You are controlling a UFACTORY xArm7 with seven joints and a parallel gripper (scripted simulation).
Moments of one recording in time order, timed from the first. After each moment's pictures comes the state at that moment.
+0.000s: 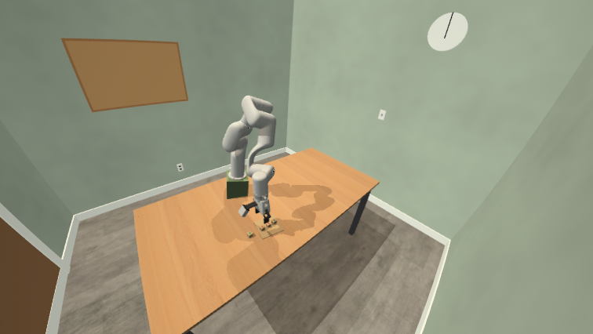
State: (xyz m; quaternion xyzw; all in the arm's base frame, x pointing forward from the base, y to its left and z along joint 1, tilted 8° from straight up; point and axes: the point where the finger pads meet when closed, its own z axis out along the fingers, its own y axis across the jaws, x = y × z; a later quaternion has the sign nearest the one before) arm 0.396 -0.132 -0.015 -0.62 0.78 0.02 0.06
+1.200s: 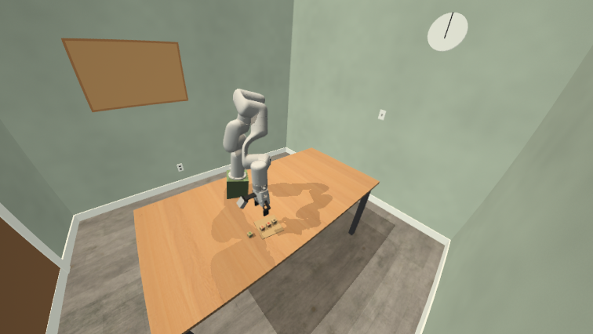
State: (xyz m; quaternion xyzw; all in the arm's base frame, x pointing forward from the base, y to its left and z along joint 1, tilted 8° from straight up) arm 0.393 -0.140 0.046 -0.62 0.78 0.02 0.07
